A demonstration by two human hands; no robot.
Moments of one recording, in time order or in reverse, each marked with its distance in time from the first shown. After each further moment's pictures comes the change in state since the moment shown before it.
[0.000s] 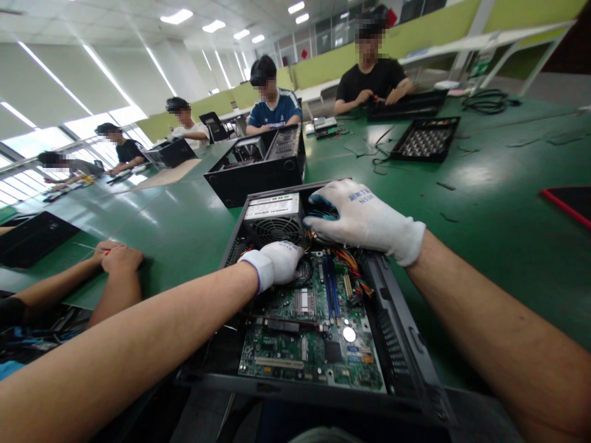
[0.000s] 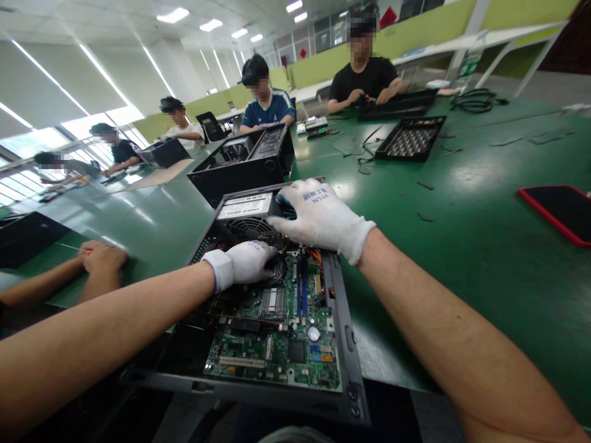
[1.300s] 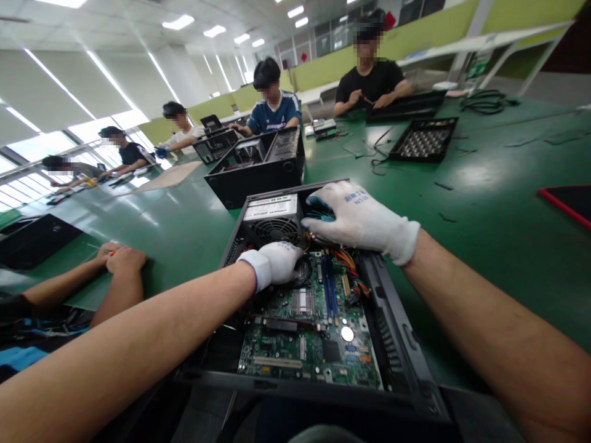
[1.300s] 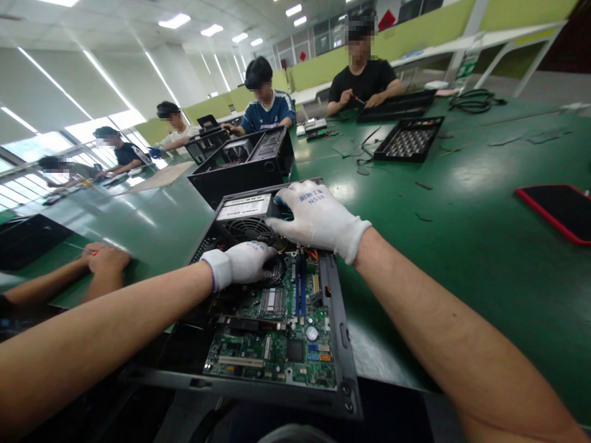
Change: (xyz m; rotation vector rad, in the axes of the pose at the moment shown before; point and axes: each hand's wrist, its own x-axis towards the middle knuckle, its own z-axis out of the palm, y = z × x) left_hand 0.001 -0.002 0.001 0.038 0.009 0.025; right_hand 0.000 -0.002 -0.001 -0.013 0.000 -0.016
